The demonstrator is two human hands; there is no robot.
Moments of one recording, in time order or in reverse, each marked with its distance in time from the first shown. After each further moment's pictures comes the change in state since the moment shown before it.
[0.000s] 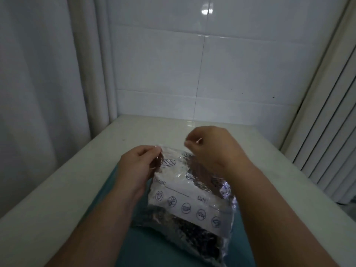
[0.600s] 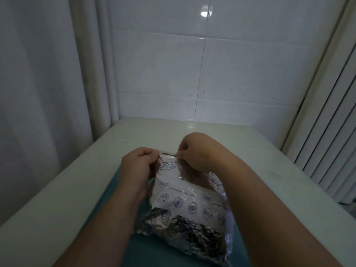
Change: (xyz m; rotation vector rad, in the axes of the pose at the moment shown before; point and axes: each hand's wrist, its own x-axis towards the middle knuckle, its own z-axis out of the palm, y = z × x) left_hand 0.007 -0.002 -0.005 -0.018 0.018 -0.005; right_hand 0.026 -0.012 0.023 -0.085 -0.299 0.041
